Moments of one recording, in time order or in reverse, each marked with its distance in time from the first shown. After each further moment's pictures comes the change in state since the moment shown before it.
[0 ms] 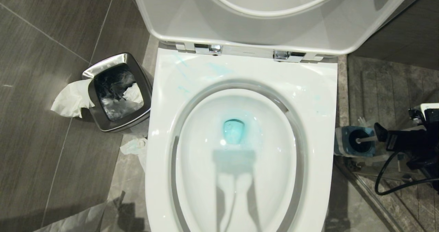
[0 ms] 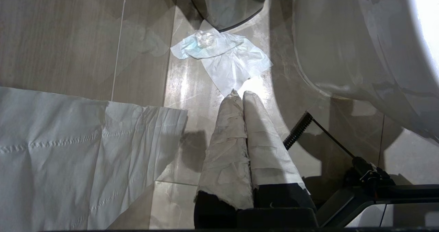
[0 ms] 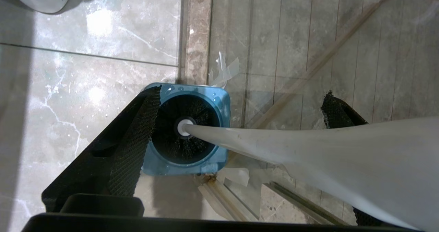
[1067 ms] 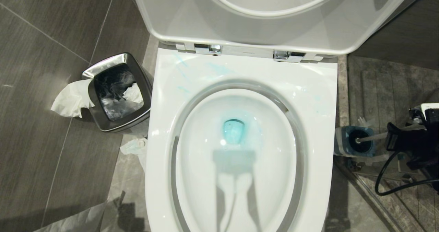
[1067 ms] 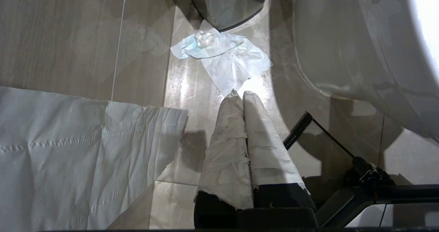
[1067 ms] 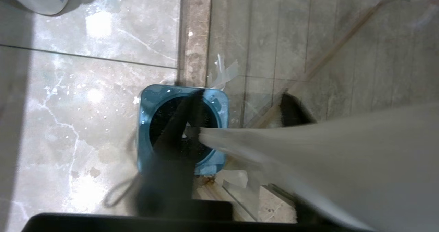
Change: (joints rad) left arm 0.000 0.000 0.000 0.000 0.000 0.000; right arm 0.000 0.003 0.006 -0.022 0.001 -0.006
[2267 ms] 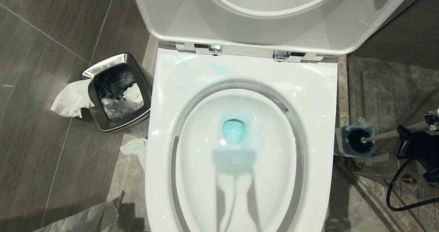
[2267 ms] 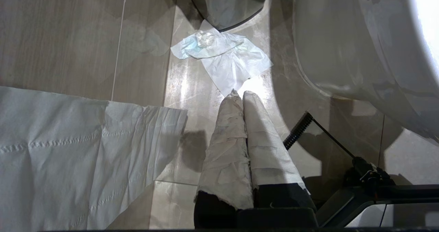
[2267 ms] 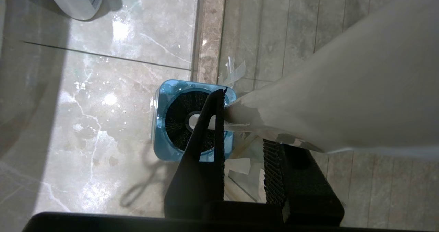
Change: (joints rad) left arm 0.000 0.000 0.000 0.000 0.000 0.000; right arm -0.001 -0.125 0.120 -0.011 0.079 0.010
